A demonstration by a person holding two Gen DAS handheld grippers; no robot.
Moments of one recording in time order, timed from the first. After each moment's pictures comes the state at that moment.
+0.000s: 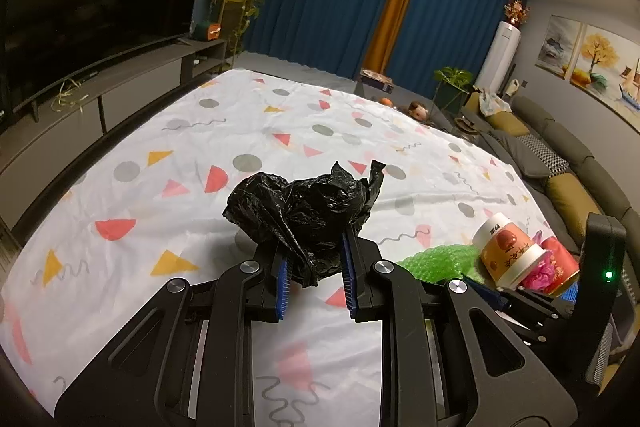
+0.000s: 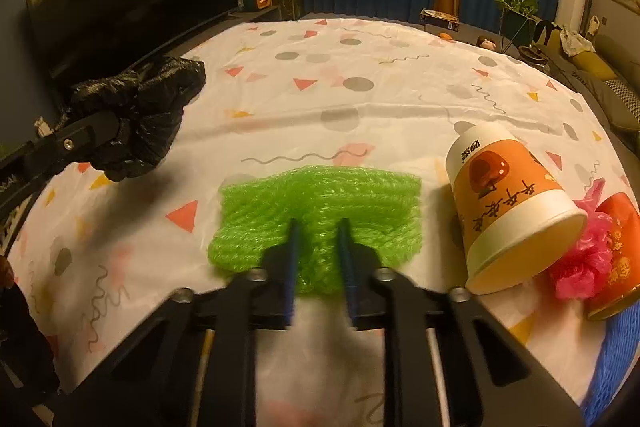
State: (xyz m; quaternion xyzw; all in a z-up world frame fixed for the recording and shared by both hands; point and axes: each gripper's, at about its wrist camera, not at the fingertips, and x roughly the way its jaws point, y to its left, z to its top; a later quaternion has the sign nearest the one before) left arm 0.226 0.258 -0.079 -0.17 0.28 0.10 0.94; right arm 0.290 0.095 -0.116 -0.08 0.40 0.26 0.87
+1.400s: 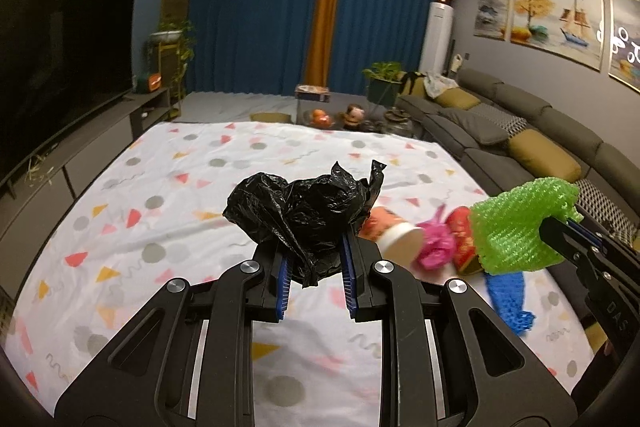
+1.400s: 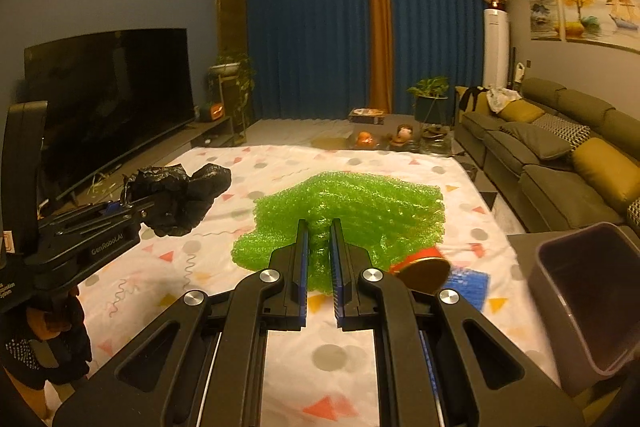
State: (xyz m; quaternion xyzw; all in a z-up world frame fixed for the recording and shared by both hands) left arm 0.199 0.116 -0.020 -0.07 0.24 0.01 0.97; right arm 0.186 -0.080 -0.006 -0.02 0.21 0.18 0.96
